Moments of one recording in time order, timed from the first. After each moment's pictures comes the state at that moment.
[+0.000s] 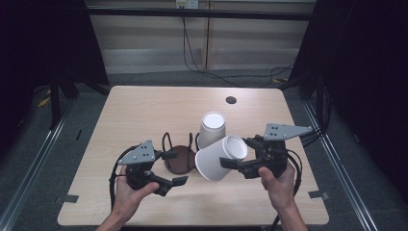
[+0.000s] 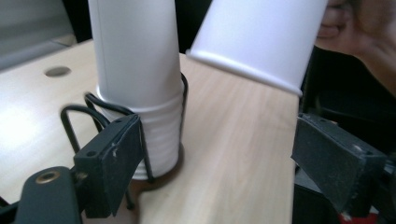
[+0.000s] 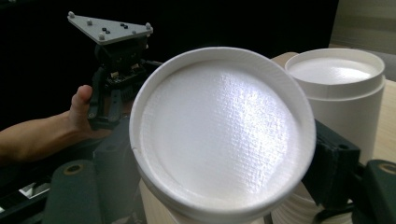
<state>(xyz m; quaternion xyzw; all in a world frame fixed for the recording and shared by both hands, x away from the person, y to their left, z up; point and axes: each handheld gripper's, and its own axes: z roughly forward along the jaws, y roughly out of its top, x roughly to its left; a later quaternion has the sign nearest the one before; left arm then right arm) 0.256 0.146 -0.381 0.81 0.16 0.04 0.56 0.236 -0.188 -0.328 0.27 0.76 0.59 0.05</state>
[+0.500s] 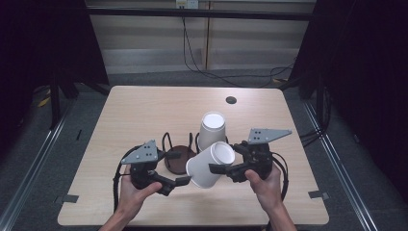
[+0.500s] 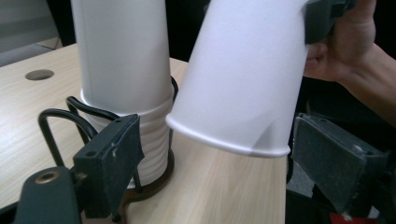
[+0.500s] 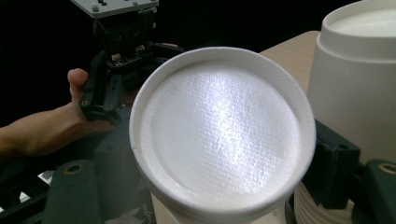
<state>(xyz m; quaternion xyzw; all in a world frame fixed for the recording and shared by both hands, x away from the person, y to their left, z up) 0.261 0.141 -0.390 0.80 0.15 0.01 0.58 0.246 -0.167 -0.354 0.27 0.77 0.58 0.01</state>
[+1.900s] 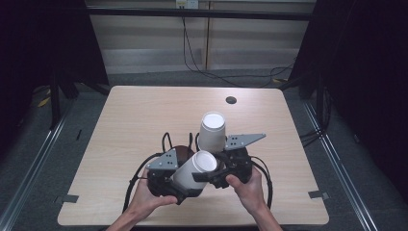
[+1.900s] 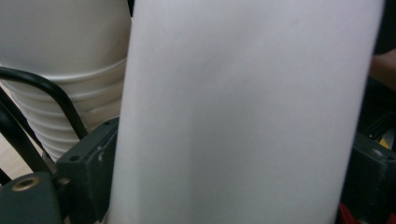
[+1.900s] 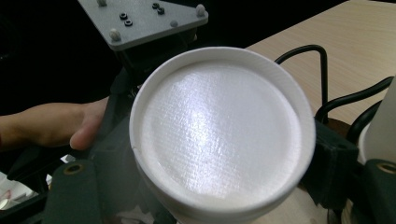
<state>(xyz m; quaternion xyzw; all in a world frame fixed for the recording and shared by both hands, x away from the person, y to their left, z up) 0.263 0.106 -0.425 0.84 0.12 -0.02 0.53 0.253 -0.129 -0.379 0.26 0.78 0.56 -0.04</state>
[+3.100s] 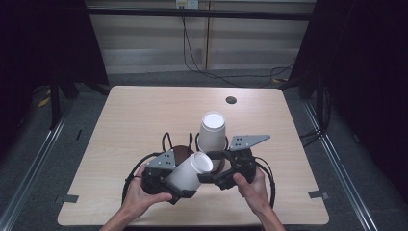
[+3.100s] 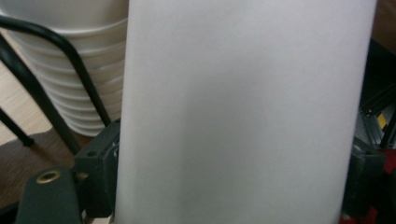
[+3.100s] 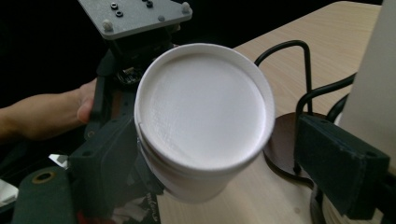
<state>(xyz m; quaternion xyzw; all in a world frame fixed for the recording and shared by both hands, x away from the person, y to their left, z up) 0.264 0.119 -0.417 0.87 0.13 -0.03 0.47 0.254 -0.141 -0.385 0.26 0.78 0.56 -0.02</state>
